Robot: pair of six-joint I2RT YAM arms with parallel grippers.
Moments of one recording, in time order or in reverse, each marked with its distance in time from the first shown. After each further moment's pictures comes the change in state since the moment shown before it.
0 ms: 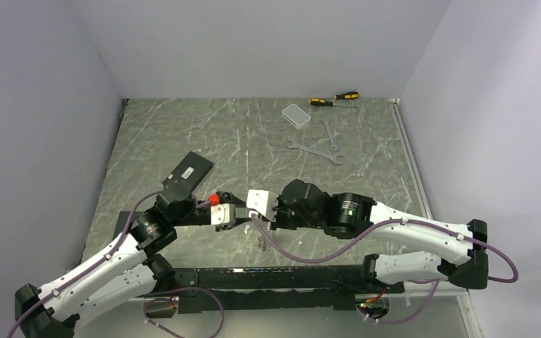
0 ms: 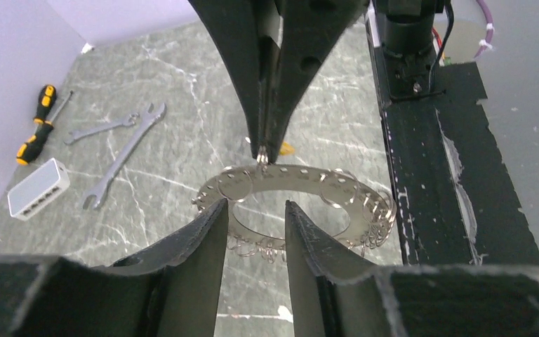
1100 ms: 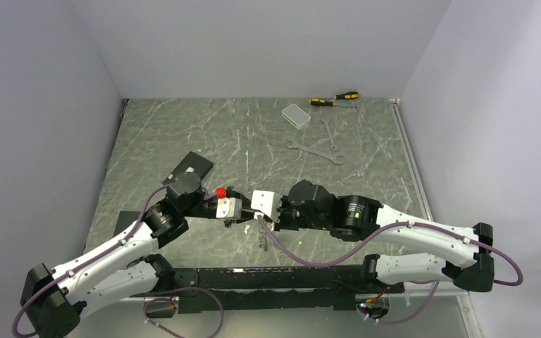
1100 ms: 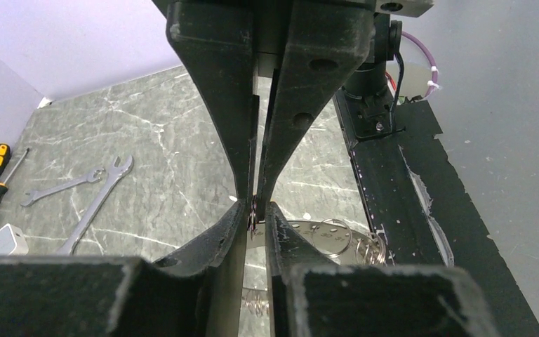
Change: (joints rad) left arm -0.008 0.161 0.032 0.220 0.161 -0.077; right arm 0.000 -0.057 -0.045 0.050 -0.021 -0.014
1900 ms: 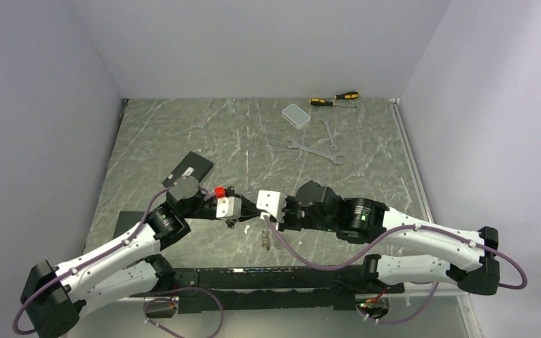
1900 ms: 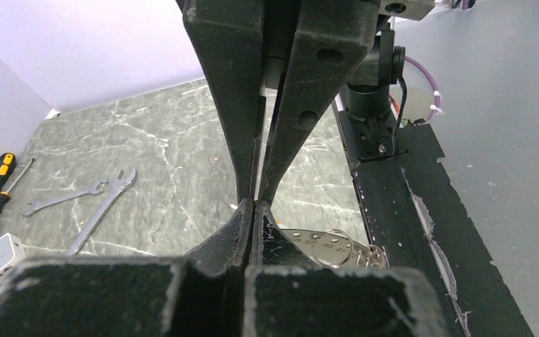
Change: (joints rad) left arm -0.027 0.007 -0.040 0.132 -0.037 -0.076; right arm -0.003 -0.049 -0.039 0.040 -0.014 0.000
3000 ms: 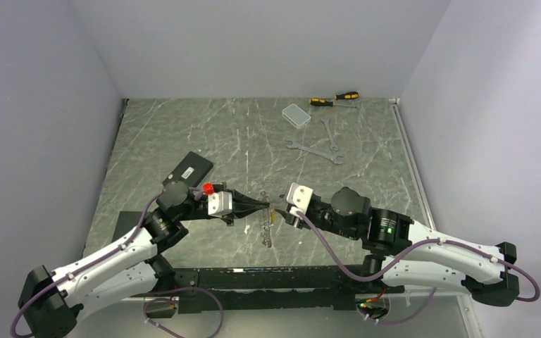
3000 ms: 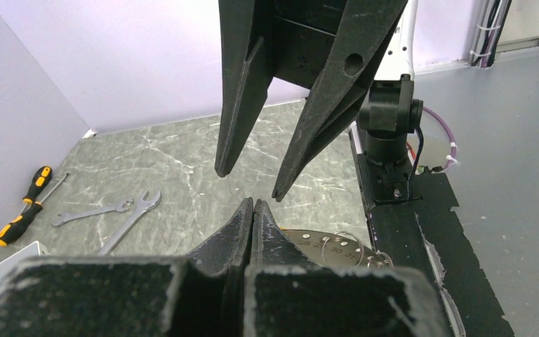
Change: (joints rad) left arm -0.002 -0.046 -0.043 0.180 -0.077 -0.143; right arm 0.000 -0.234 -0.156 0.222 0.071 0.065
